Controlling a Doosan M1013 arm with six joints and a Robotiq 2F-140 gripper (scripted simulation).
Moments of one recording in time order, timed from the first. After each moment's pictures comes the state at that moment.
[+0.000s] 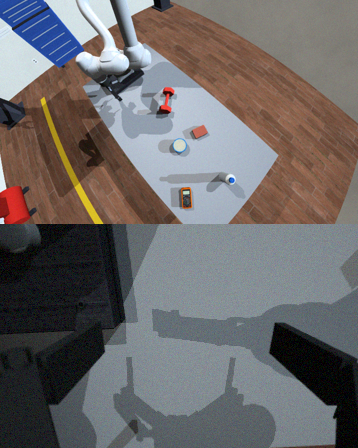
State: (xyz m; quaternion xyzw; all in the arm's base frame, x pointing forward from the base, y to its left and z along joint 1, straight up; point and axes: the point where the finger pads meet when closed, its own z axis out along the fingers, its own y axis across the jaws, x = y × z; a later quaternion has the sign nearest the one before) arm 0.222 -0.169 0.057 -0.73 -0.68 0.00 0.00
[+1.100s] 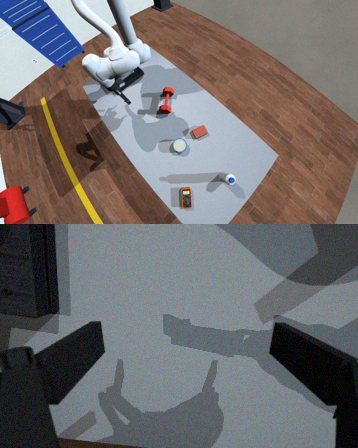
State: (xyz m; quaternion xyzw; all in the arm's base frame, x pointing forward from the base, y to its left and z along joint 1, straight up) arm 0.319 -0.146 0.078 -0.66 -0.75 0.00 0.00
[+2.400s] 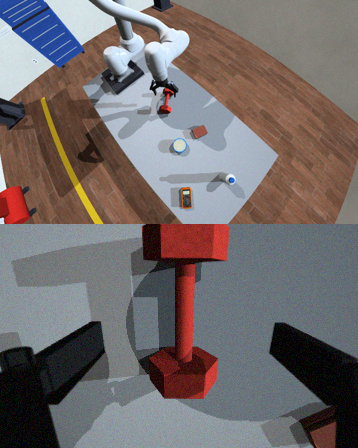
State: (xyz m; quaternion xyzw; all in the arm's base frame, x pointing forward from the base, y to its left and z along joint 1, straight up) arm 0.544 0.103 0.096 -0.44 -0.90 0.00 0.00
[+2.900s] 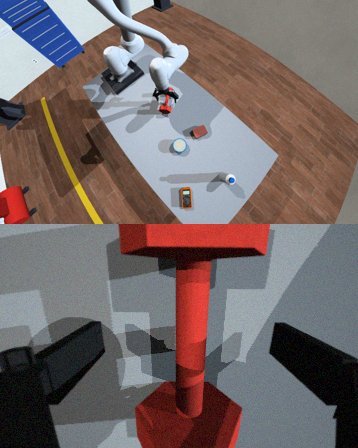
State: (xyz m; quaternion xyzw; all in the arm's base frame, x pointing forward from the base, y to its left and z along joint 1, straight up) arm 0.542 0.103 -0.002 -0.44 -0.90 0.00 0.00
